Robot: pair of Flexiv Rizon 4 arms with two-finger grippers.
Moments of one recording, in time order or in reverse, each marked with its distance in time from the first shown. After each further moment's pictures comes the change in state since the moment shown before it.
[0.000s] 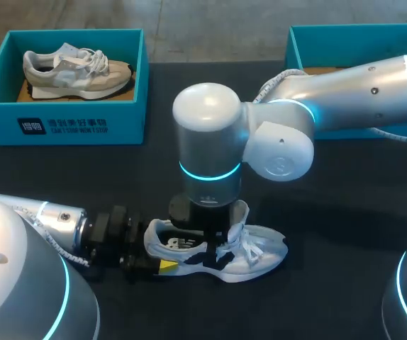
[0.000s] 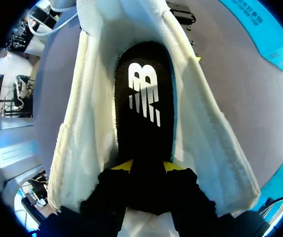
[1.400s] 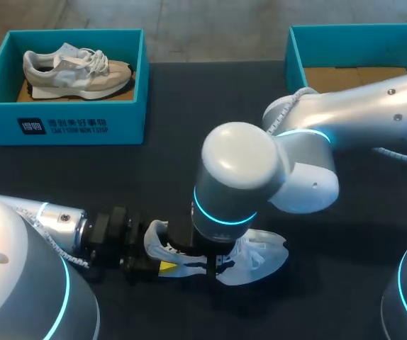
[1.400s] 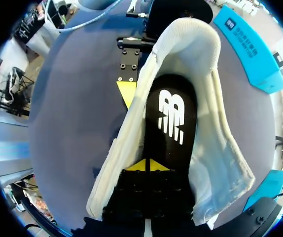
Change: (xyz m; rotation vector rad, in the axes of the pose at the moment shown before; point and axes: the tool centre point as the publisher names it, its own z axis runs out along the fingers) left arm 0.003 -0.001 0.001 0.001 0.004 0.001; right arm 0.028 0.019 -0.010 -0.204 -0.187 -0.073
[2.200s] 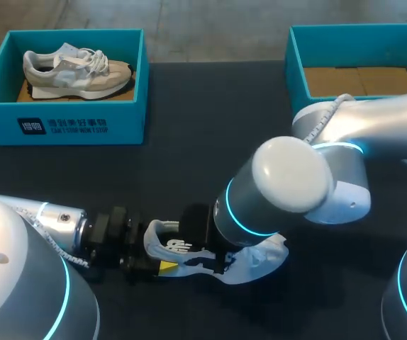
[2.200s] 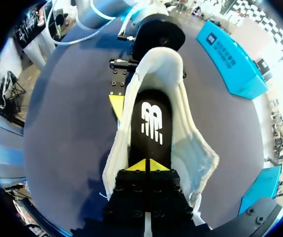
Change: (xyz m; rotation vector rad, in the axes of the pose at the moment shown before) left arm -0.001 0.000 0.000 -0.001 -0.003 -0.001; right arm -0.017 0.002 -0.020 -0.167 -0.121 0.029
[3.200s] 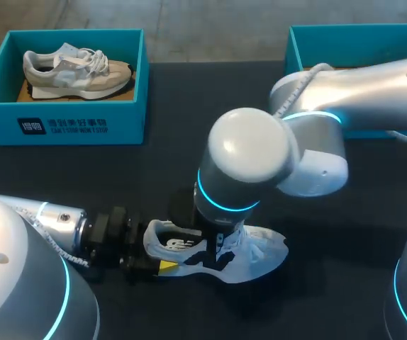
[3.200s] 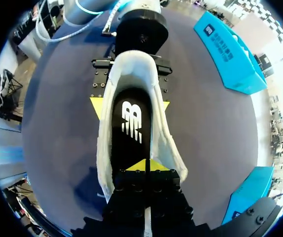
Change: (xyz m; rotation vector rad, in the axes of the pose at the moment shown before) left arm -0.001 0.000 0.000 0.000 -0.001 0.000; right arm -0.027 0.005 -0.004 0.155 -0.005 -0.008
